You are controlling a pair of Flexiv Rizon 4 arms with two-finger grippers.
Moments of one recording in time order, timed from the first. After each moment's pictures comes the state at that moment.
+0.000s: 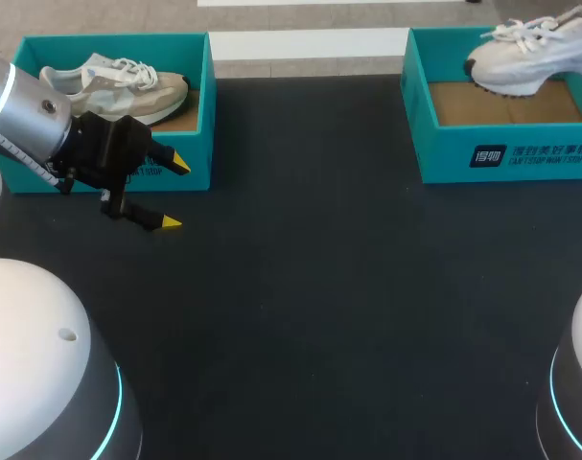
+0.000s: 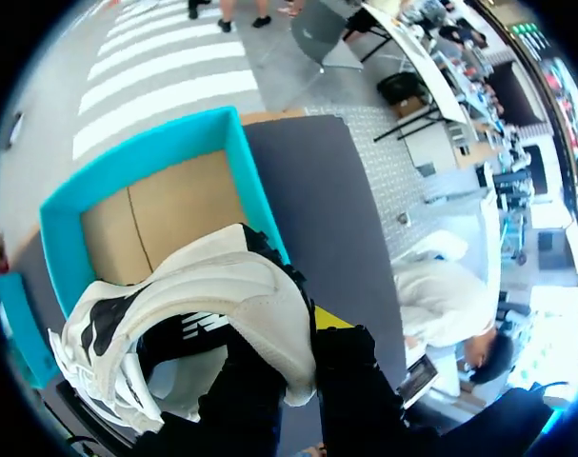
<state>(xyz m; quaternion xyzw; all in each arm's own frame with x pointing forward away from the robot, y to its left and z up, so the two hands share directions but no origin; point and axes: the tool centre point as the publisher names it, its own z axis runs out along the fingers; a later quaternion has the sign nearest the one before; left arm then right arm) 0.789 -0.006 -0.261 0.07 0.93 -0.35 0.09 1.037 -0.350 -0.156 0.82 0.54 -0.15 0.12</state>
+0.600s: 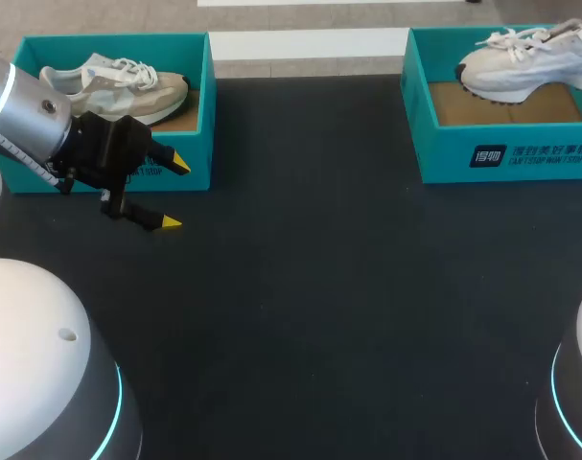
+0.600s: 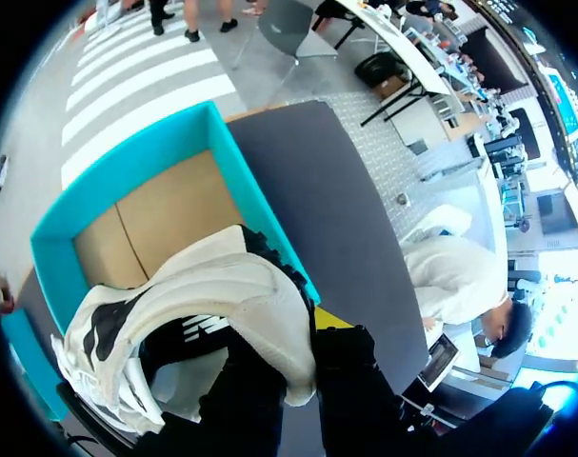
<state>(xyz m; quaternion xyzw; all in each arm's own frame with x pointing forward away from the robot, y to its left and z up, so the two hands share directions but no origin) 0.789 -0.006 -0.260 0.07 0.93 -0.35 0.09 1.027 -0.343 -0.186 0.85 0.49 -0.15 0.12</state>
